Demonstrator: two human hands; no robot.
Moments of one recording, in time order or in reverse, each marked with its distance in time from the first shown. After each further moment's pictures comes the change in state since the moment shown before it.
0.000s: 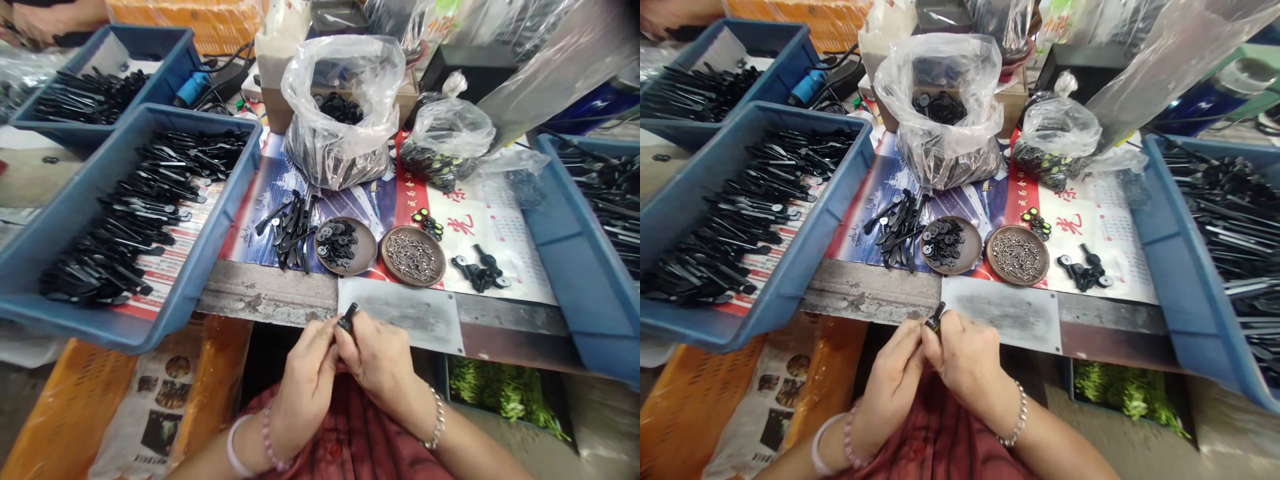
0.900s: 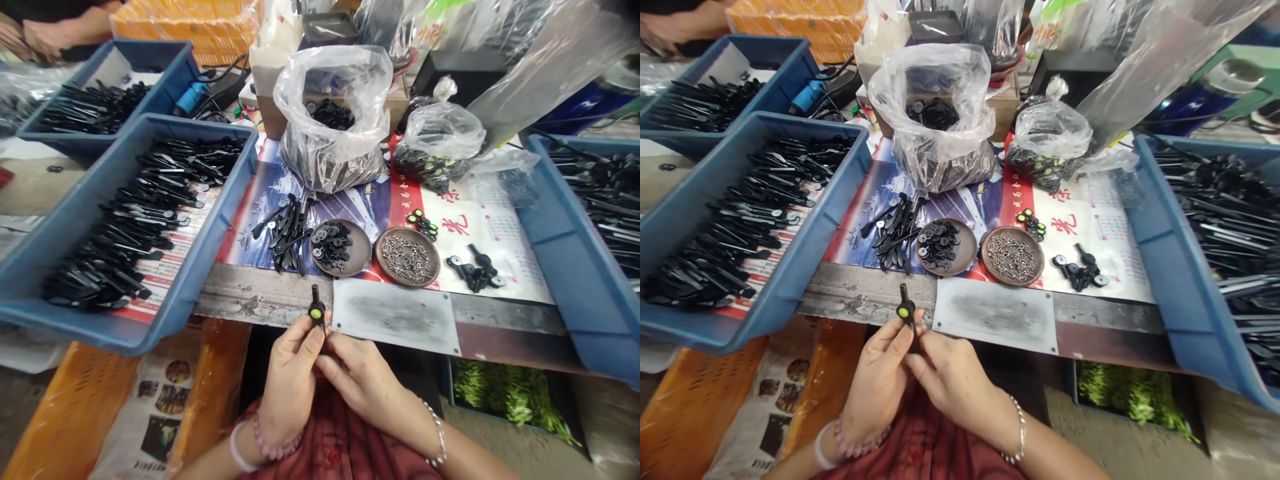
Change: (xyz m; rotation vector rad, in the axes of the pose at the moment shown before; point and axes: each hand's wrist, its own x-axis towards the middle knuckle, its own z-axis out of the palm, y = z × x) left_hand 0.002 -0.004 0.007 -0.678 0.245 -0.459; right_hand -0.014 -0.001 0.006 0.764 -0.292 0.047
